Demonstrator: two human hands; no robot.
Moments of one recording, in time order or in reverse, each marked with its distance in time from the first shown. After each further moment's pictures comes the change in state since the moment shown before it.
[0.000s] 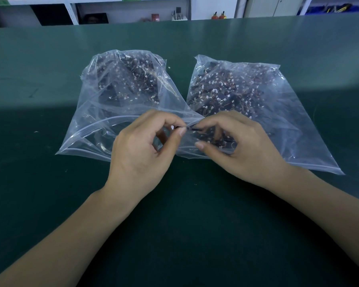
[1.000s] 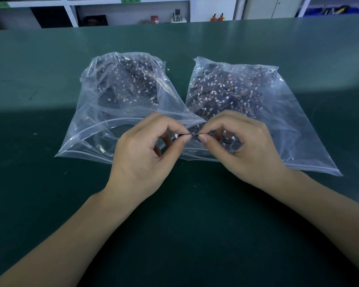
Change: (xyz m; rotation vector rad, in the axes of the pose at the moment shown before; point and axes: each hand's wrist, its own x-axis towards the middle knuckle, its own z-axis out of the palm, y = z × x) left_hand 0.000 0.003 0.000 -0.078 -0.059 0.023; right_hand 0.001 -0.003 0.000 0.138 0.079 -0.009
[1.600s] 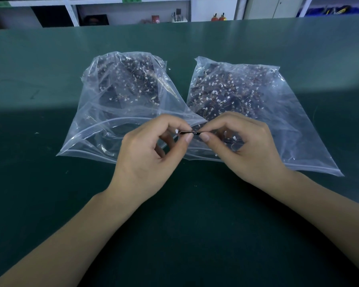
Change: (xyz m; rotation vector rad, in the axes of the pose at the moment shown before) left_hand -0.001 0.003 0.002 -0.101 0.014 -0.054; right_hand -0.001 -0.001 0.001 0.051 0.023 0.037
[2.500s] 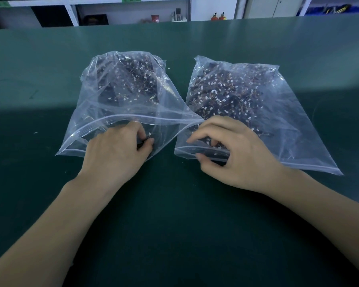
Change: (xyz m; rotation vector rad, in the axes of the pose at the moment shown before) left_hand 0.013 -0.036 -0.035 0.795 -0.250 -0.379; right_hand -0.001 -0.004 -0.001 -0.235 -0.228 0.003
